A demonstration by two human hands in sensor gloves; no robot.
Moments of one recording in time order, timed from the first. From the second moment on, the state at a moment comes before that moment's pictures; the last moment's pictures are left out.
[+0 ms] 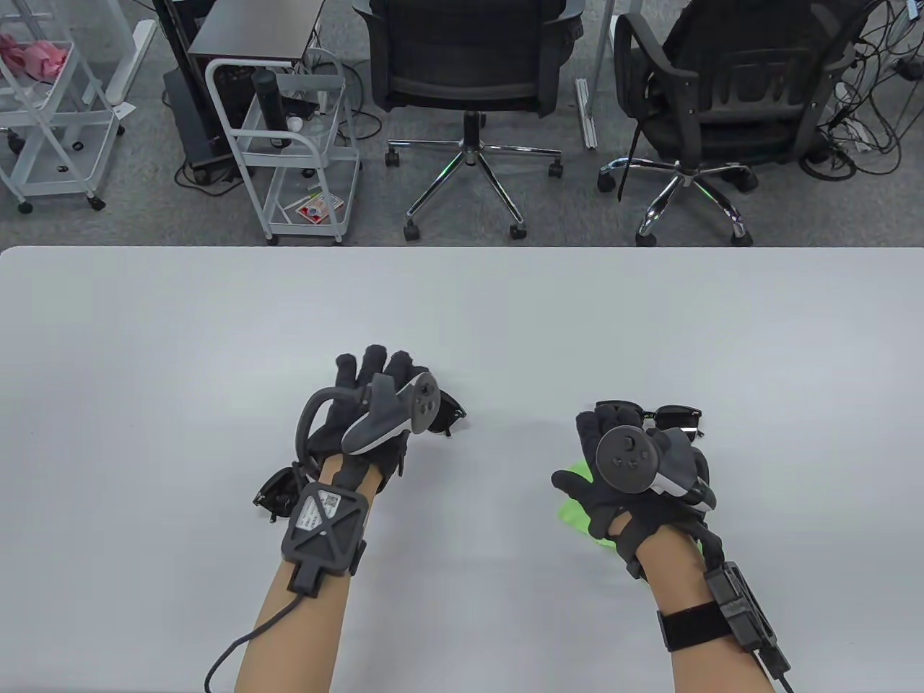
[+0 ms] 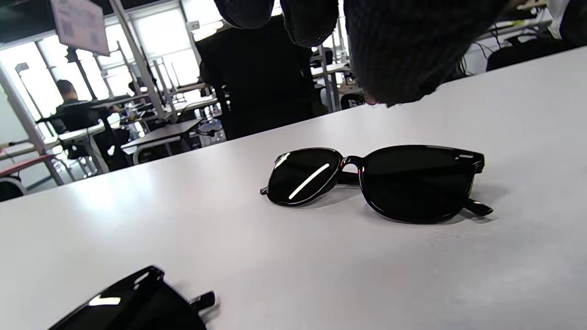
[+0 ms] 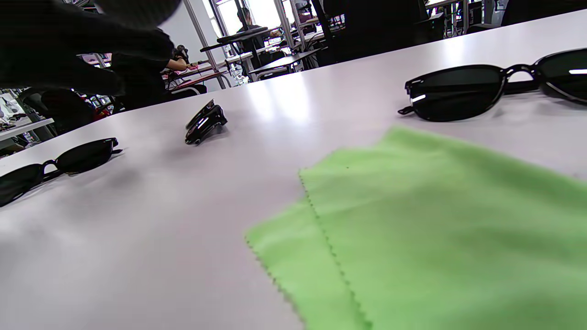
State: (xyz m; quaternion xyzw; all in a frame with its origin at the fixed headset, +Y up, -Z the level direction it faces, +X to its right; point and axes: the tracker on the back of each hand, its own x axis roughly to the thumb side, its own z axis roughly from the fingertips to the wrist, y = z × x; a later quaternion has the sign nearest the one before) left_hand -0.114 -0.687 -0.386 -0.04 -0.09 -0.16 0.98; right_hand 0.170 -0.708 -0.298 0.13 0.09 0.98 0.15
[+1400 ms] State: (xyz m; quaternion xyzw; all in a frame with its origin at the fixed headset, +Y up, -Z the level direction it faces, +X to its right) left_hand -0.128 -0.630 -0.345 -0.04 -0.12 -0.04 0.99; right_hand 0.146 -0.691 -0.295 0.20 0.04 0.96 0.19
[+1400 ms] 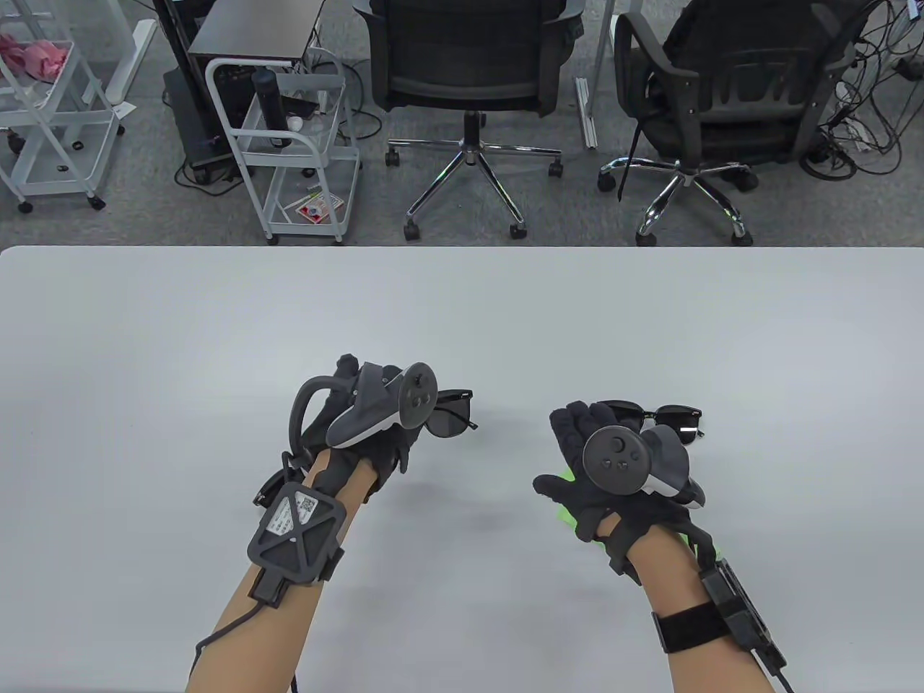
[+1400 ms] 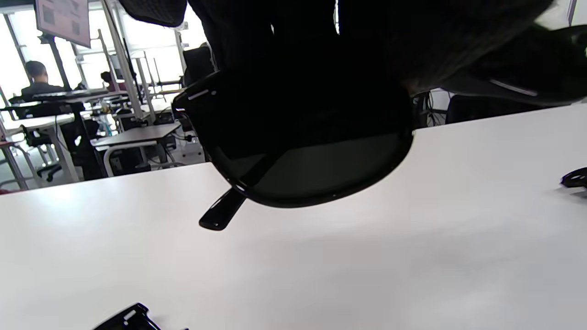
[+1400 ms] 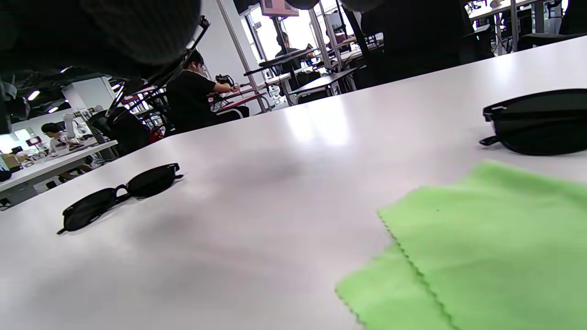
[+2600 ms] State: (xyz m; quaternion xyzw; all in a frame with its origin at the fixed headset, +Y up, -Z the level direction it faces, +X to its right) left_hand -0.089 -0.667 -0.279 0.03 -0.17 0.03 0.98; right_hand 0.064 -0.672 -0.256 0.31 -0.14 0.94 -0.04
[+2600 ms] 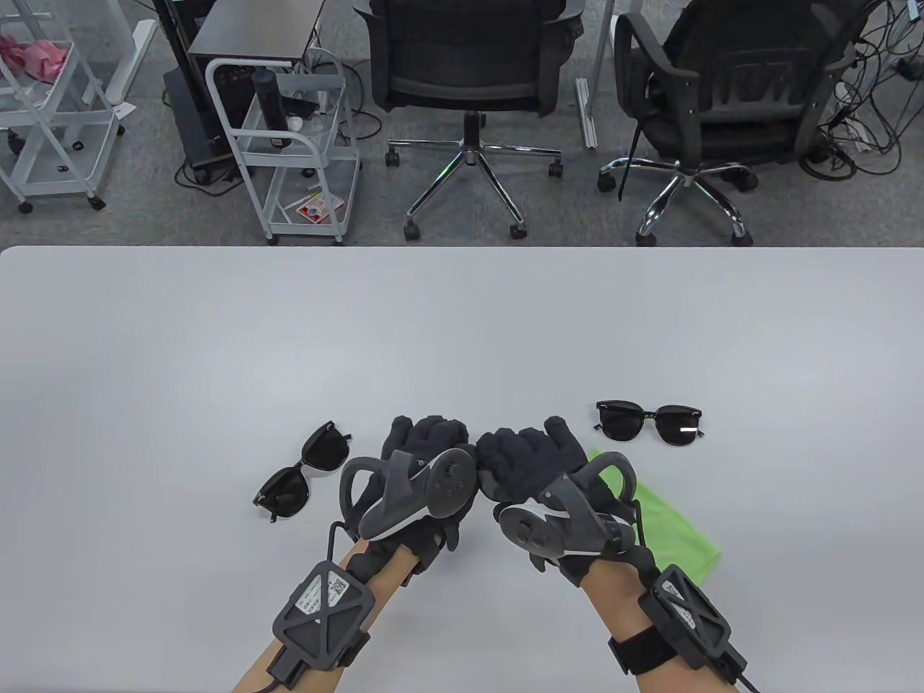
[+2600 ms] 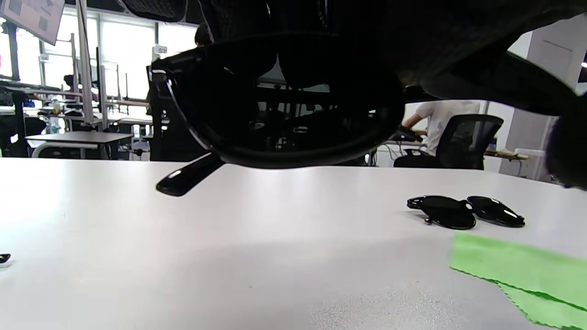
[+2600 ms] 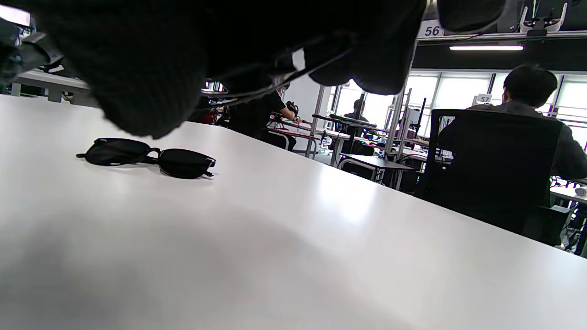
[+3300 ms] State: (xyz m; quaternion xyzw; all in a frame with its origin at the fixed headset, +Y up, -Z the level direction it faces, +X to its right) left_hand -0.087 -0.675 -0.280 0.05 -0.19 -0.06 0.98; right_hand 0.085 -0.673 -0.266 0.26 -0.14 0.96 0.00
